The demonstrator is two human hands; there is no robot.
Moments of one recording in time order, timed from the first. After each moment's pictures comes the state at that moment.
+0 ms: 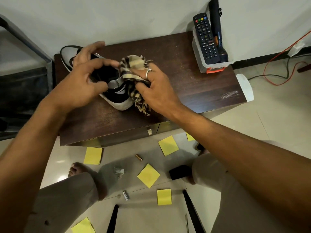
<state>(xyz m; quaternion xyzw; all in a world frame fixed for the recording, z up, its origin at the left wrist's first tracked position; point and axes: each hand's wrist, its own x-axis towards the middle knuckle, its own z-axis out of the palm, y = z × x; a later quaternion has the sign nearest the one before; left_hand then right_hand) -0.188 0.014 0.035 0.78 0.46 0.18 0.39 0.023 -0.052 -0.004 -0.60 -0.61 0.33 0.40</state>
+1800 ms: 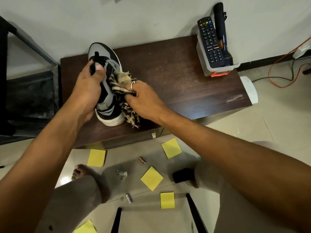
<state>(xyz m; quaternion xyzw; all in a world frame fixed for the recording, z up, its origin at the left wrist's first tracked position) -0.178 0.020 0.005 0.47 0.61 0.34 0.53 -0.015 -0.041 -0.010 -0.61 -0.60 0.42 0.30</state>
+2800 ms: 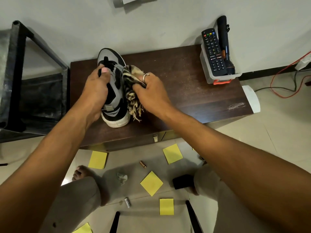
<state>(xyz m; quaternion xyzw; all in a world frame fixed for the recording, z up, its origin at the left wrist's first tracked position) -0.173 0.022 0.002 0.46 0.63 0.36 0.52 -0.009 -0.026 0.003 -0.64 -0.57 0.38 0.35</state>
